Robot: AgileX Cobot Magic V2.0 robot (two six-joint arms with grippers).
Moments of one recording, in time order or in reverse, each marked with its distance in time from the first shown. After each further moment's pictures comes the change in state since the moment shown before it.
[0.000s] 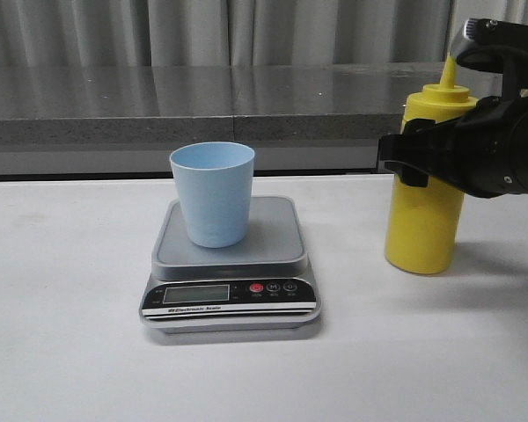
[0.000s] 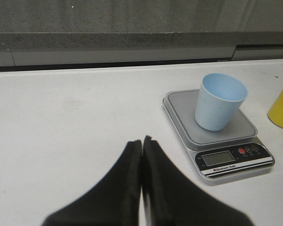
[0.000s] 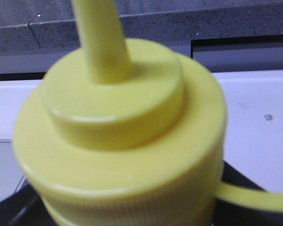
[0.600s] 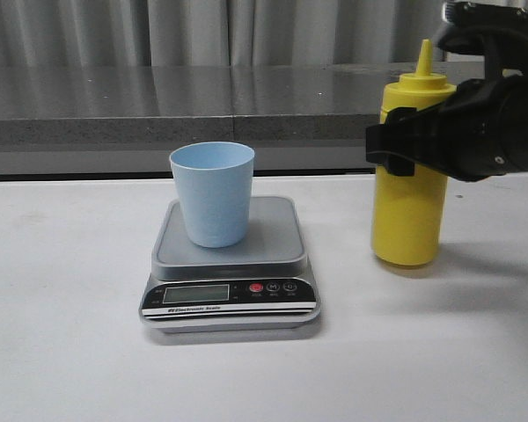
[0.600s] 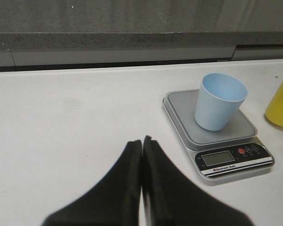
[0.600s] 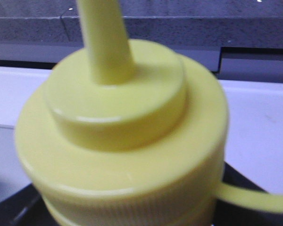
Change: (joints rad) left arm 0.000 0.000 0.000 0.000 0.000 0.000; right arm 0.000 -0.055 -0.069 -0.130 0.165 0.000
